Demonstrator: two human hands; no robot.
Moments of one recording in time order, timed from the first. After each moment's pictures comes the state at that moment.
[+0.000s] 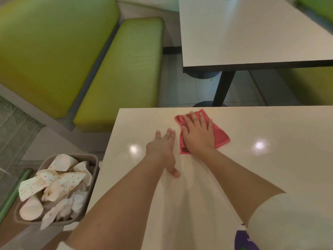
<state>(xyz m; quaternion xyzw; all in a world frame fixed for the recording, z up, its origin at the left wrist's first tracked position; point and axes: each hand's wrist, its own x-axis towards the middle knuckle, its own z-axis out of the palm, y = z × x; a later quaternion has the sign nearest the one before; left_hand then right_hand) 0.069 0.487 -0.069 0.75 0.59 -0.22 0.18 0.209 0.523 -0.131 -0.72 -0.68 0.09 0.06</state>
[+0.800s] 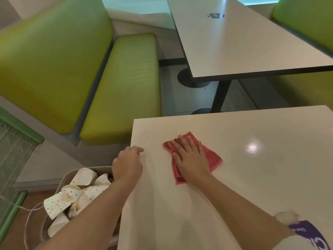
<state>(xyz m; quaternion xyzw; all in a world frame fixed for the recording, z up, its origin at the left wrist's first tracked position) -0.092 0.473 -0.082 0.66 0.73 0.09 0.13 0.110 0.460 -0.128 -0.70 -0.71 0.10 0.06</state>
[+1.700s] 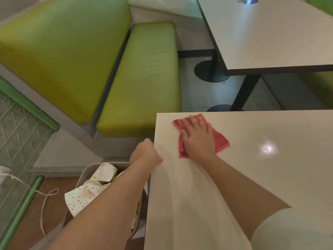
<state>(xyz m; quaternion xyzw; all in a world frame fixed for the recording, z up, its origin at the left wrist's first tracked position) -0.120 0.524 -0.081 0.56 0.77 -0.01 0.29 0.051 0.550 -0.136 -0.73 -0.67 0.09 0.10</state>
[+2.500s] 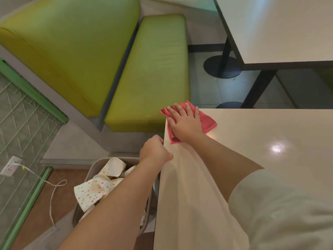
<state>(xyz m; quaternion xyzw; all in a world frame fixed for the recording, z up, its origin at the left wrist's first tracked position) -0.130 0.523 -0.089 0.56 0.76 0.04 0.31 -0.007 0.609 -0.136 -0.65 -0.75 0.11 0.07</state>
